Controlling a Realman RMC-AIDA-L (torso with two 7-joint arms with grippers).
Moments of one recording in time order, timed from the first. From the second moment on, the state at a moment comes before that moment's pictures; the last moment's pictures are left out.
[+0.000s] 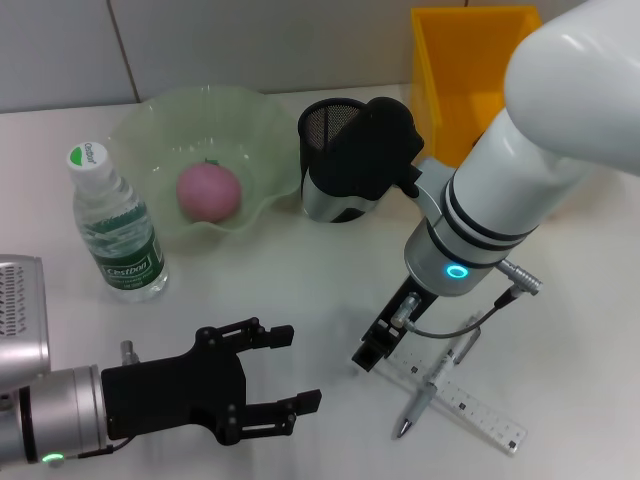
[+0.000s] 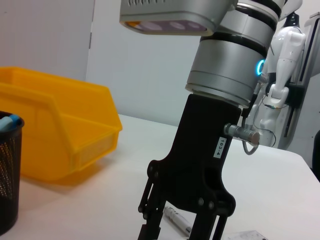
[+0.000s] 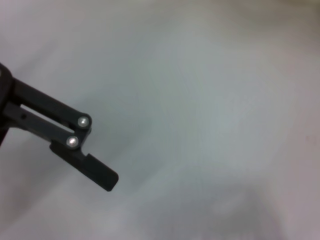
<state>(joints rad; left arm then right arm) -0.42 -2.01 1.60 0.39 1.19 1.39 -0.96 0.75 2.09 -1.82 -1.19 -2.53 -1.40 2.91</state>
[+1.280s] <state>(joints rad) -0.42 -2.01 1.59 0.39 1.19 1.41 -0.96 0.75 2.08 -1.70 -1.23 -2.52 -1.42 2.90</state>
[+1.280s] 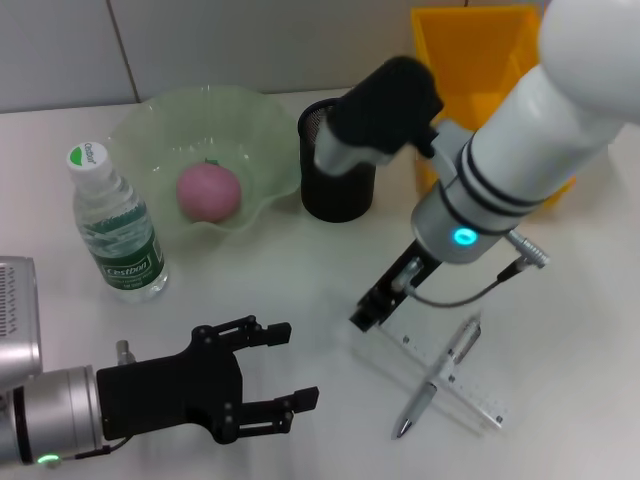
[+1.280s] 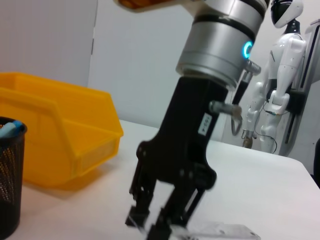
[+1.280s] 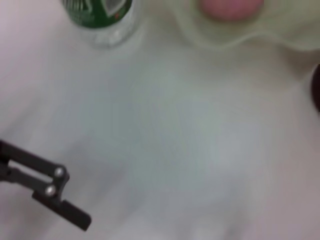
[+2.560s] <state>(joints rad) -0.43 -2.04 1.58 0.39 1.18 1.41 -0.96 0.60 2.08 -0.94 -1.08 -1.69 -1.31 1.86</state>
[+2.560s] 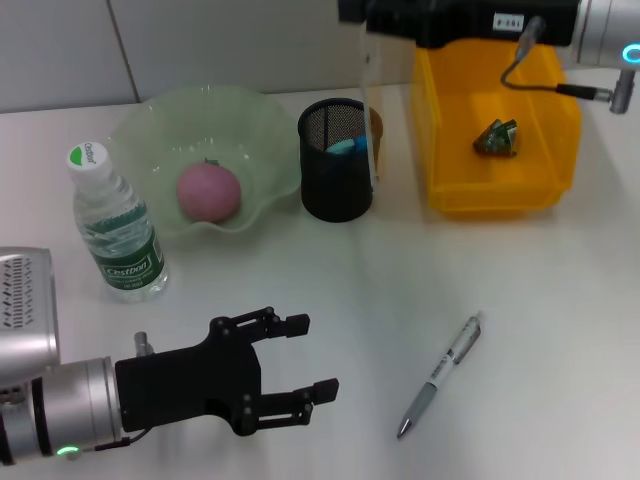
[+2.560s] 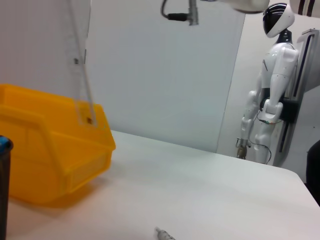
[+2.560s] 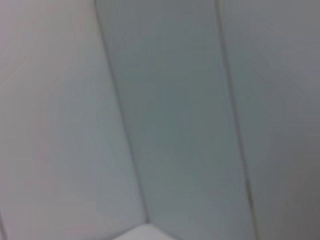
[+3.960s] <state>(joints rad) -0.42 -2.04 1.54 0.38 1.18 1.41 -0.96 0.82 2.09 -0.94 -0.46 -1.36 -0.93 1.19</state>
